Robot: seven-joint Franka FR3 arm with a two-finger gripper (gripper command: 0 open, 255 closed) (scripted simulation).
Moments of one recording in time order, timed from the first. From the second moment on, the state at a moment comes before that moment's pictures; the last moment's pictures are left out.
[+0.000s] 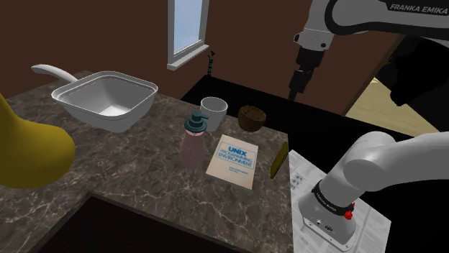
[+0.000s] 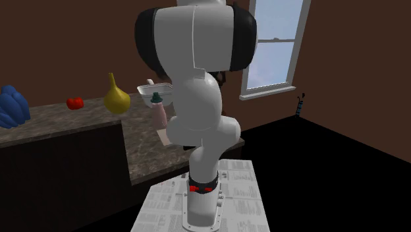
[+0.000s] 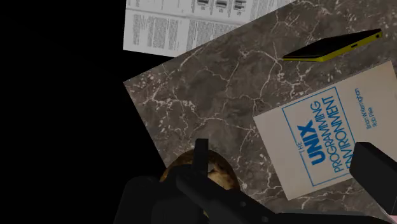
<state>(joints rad) 0.01 -0.75 -0.02 -2.44 -0.03 1.57 -0.13</state>
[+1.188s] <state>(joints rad) -0.19 -1.17 0.32 -2.93 0.39 1.73 0.86</state>
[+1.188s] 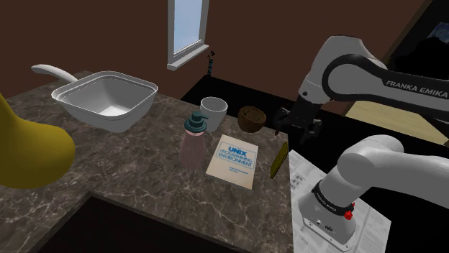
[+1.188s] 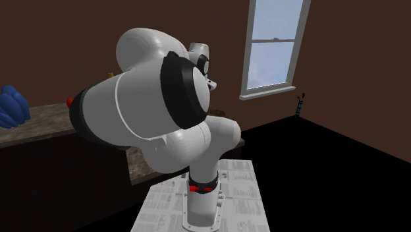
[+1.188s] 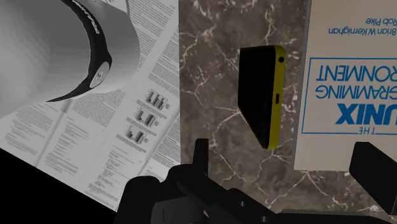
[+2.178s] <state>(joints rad) -0.18 -1.17 0.35 -2.97 0.42 1.78 0.87</state>
